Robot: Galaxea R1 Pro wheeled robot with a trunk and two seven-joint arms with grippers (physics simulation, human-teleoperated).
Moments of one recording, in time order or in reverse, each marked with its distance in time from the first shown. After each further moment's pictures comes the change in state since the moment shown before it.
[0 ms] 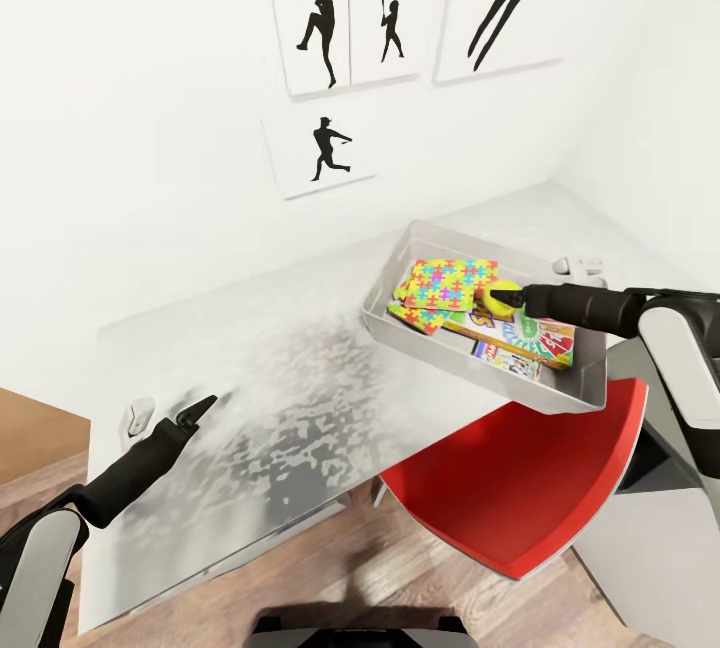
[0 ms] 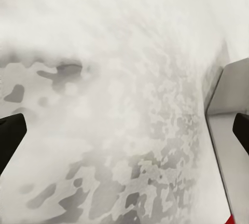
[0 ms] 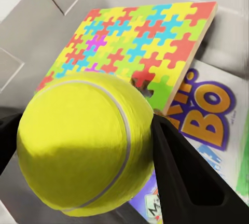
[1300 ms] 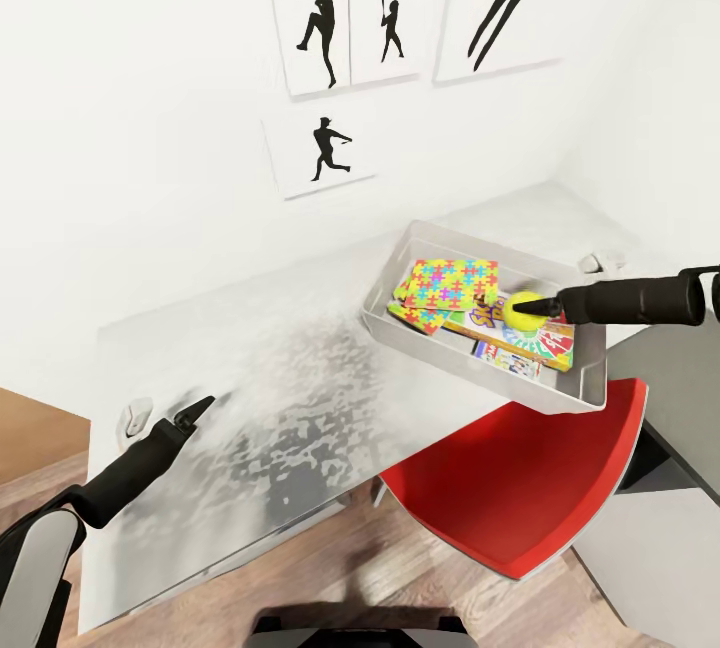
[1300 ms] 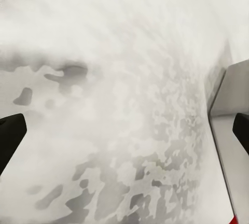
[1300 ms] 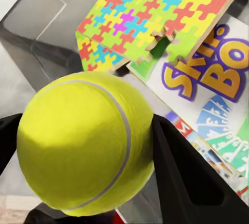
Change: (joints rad) left arm 0.000 0.006 0.005 0.003 -0.003 0.000 0.000; right arm -0.171 -0.402 0.354 -0.003 -0.532 0.002 0.000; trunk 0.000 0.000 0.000
